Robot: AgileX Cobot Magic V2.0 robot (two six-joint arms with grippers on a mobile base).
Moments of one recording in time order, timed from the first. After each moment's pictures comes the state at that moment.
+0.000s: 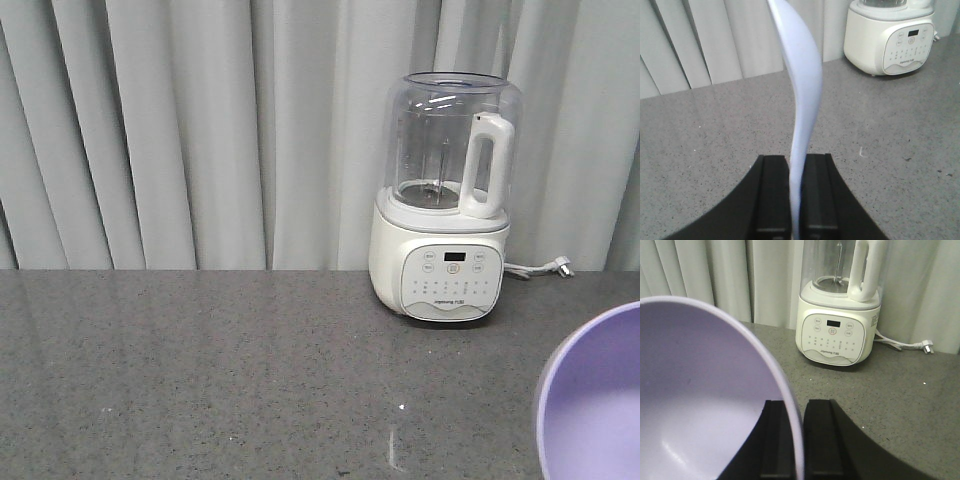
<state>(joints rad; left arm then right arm) -0.28 0.58 -0.88 -0.07 0.69 0.07 -0.04 0.53 -0.81 0.43 0.66 -0.43</state>
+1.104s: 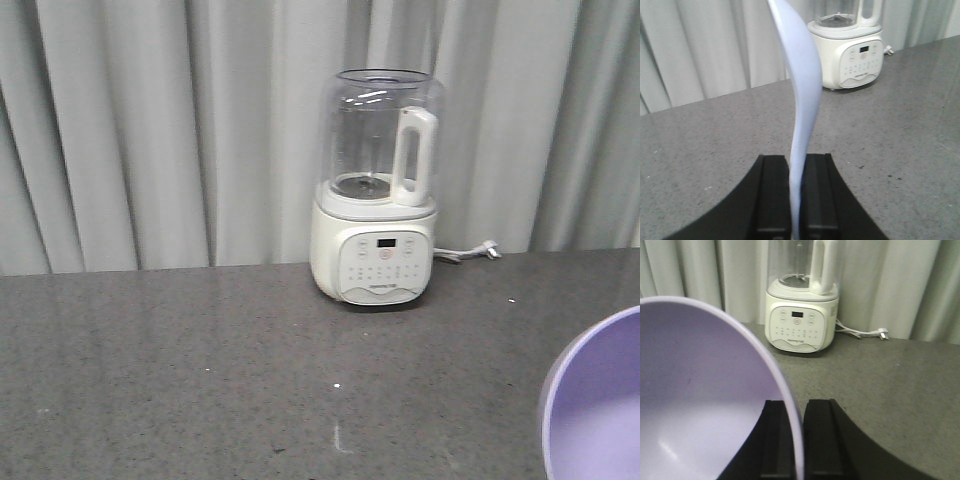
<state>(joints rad) -0.28 0.55 -0.87 -0.07 0.68 0.07 -0.04 0.52 -0.81 0.43 0.66 -0.43</state>
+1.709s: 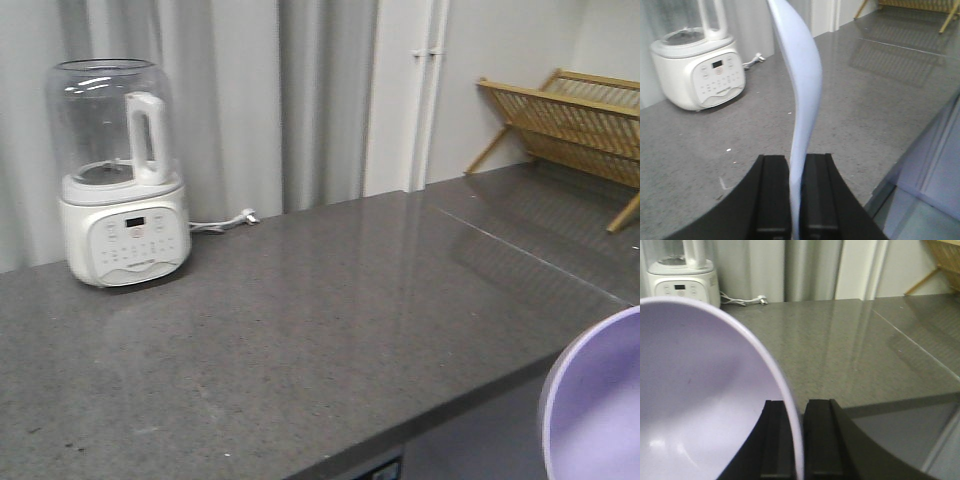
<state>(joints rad) -0.28 0.55 -0.87 -0.07 0.68 0.07 -0.04 0.52 -0.81 0.43 0.66 -0.43</state>
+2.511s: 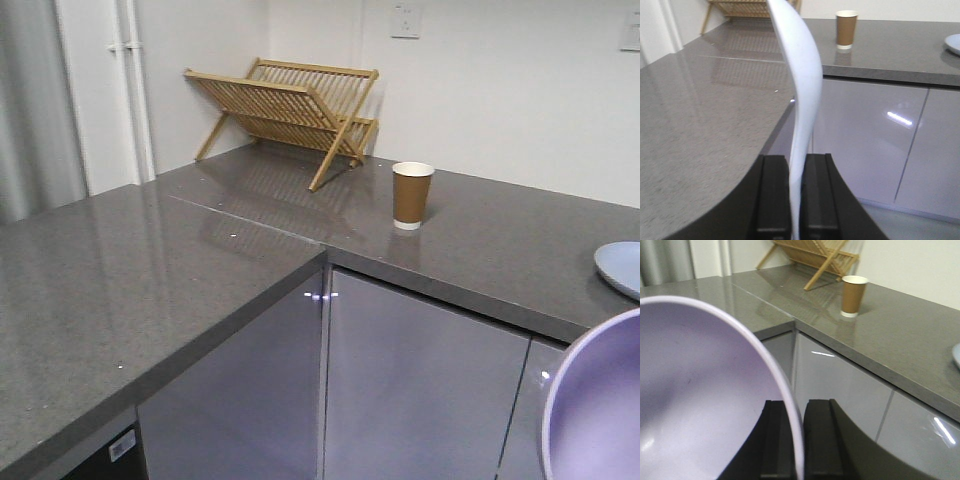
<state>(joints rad) -0.28 0.55 -0.87 -0.07 0.68 0.07 -0.04 0.52 -0.81 0.43 0.67 -0.43</state>
